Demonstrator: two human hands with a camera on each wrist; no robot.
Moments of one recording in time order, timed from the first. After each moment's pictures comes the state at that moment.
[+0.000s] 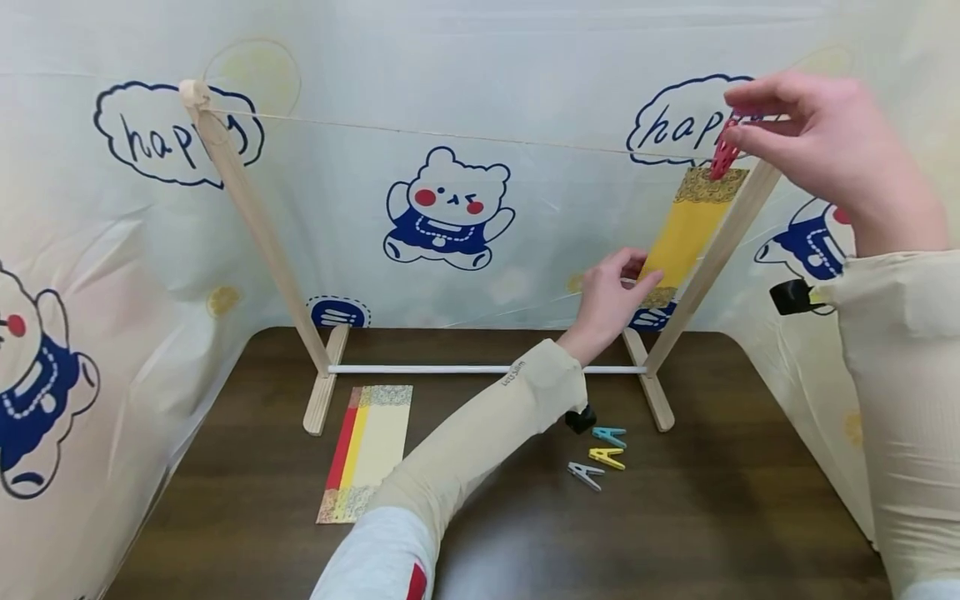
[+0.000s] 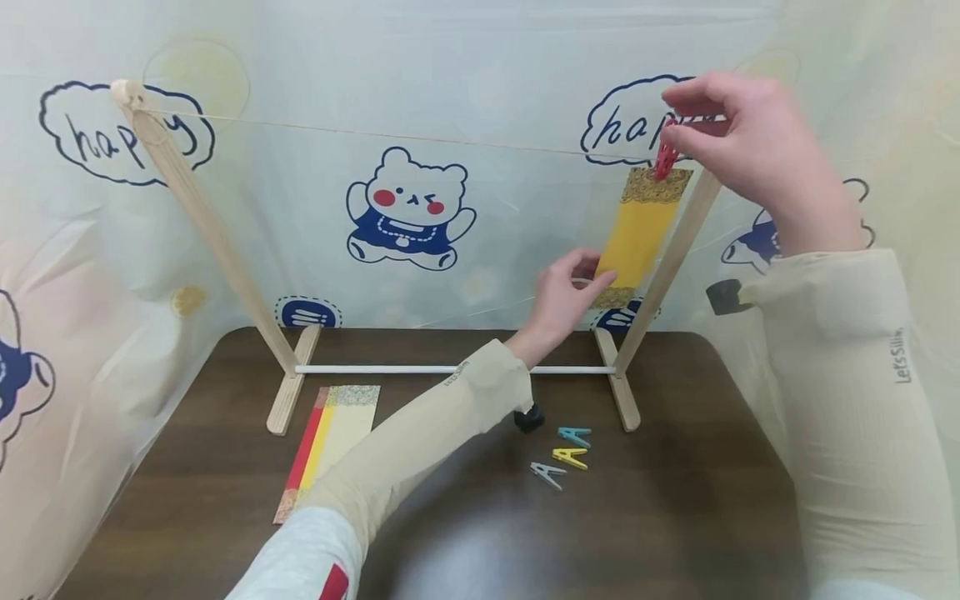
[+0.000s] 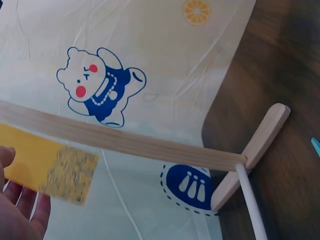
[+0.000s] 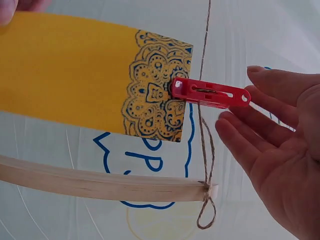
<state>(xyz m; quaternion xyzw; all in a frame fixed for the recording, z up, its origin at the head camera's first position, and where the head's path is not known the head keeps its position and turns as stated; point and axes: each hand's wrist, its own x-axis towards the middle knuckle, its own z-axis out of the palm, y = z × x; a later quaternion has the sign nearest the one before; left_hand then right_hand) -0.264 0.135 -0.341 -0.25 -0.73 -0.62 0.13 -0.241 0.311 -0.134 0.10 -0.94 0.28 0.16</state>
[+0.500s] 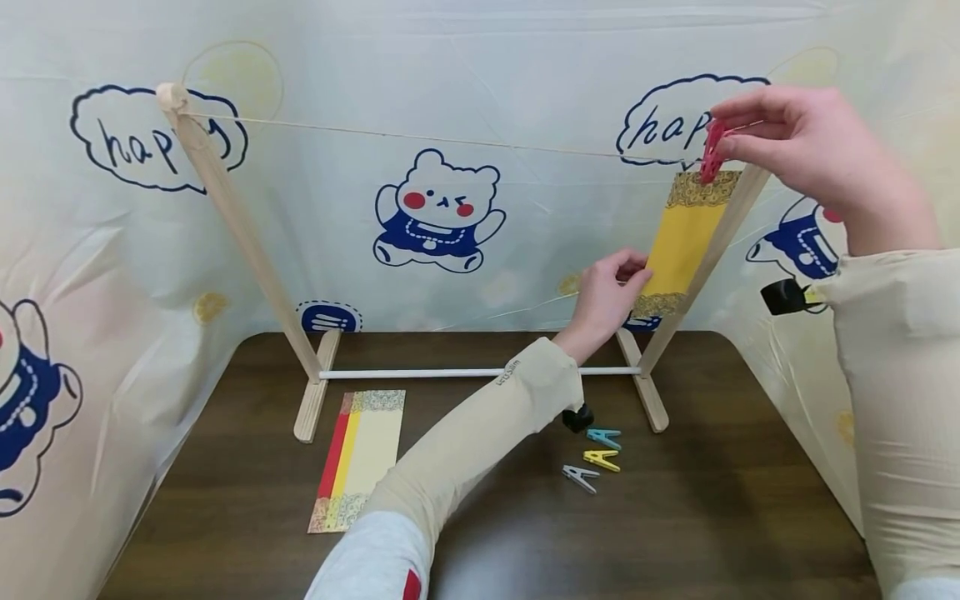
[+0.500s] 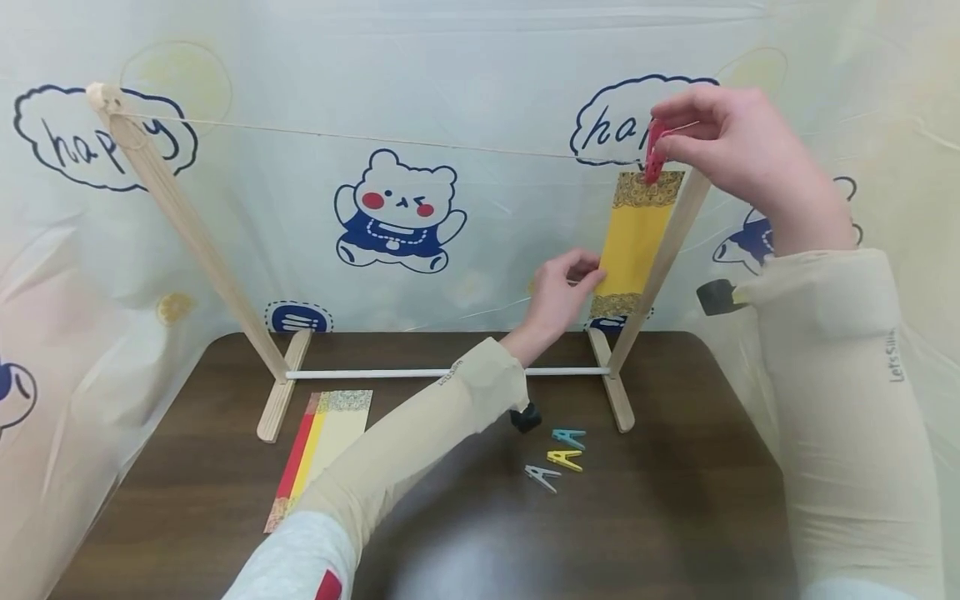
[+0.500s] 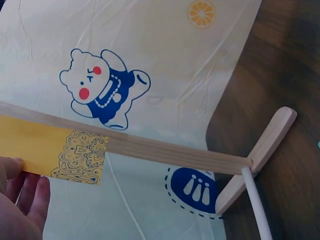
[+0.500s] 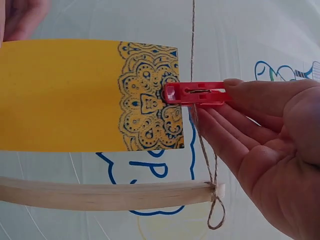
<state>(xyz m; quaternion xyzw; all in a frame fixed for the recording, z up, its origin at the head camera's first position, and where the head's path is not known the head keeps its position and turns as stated) -0.271 0.144 -0.338 -0.25 -0.74 -0.61 0.12 -0.248 0.323 -0.135 0.12 -0.92 0.36 0.11</state>
